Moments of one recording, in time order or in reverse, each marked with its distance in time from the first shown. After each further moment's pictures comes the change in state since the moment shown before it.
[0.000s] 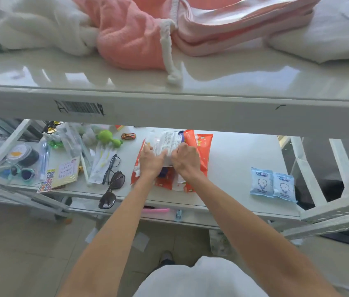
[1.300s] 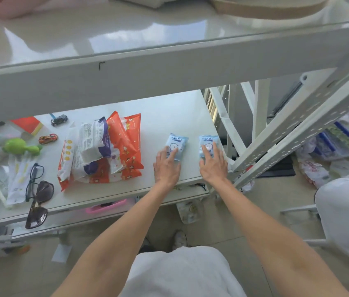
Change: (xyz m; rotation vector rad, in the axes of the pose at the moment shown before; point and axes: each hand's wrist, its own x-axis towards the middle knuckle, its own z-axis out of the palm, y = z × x) left_hand -0.127 0.027 0.226 0.447 -0.335 0.548; right_hand -0.068 0.308 -0.094 -0.331 0.044 0.373
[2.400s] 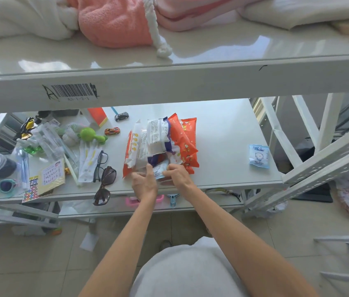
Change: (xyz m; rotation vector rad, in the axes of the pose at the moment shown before) left_hand -0.086 -0.163 -0.143 -0.802 0.410 -0.879; right_hand -0.120 -0.266 0.046 0.942 -0.509 -0.064
